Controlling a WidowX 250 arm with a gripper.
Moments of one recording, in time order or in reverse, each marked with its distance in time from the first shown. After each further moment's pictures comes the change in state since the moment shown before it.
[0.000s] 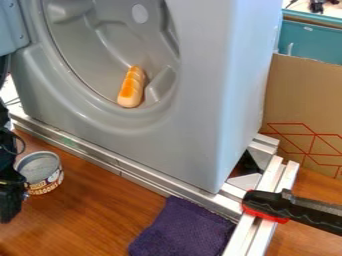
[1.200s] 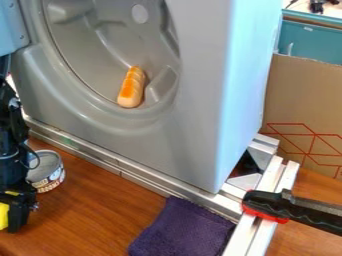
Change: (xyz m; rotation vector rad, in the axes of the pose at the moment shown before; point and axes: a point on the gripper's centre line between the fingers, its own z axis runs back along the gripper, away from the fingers) arm 0.015 0.004 -0.034 0.034 0.136 -0.002
